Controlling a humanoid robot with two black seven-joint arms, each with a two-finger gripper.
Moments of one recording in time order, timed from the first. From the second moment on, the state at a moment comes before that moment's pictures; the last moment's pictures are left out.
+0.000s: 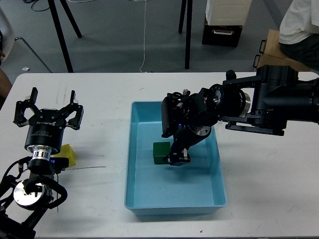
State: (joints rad) left arm -0.17 0.28 -1.04 -1.36 -0.32 -0.32 -0.43; right arm 1.49 -0.11 -0.46 1.04 -1.94 0.24 0.49
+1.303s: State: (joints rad) left arm -0.57 0.75 -0.98 -1.21 0.24 0.17 -0.49; right arm 0.56 -0.11 1.14 1.42 -1.19 0.21 0.17
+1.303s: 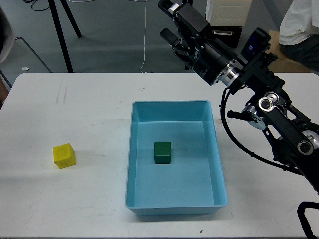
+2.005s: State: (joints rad) left arm -0.59 0.89 -0.96 -1.28 1.85 -0.34 -0.49; right arm -0.14 -0.16 1.59 1.65 -1.01 0.20 0.19
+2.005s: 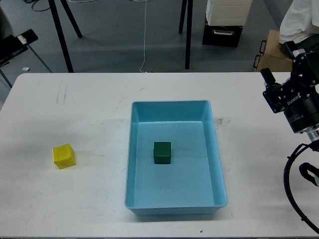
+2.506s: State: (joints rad) left arm -0.89 0.95 -0.25 -1.35 2.18 -0.34 -0.49; right arm -0.36 -0.16 1.73 1.65 -0.91 0.20 0.21
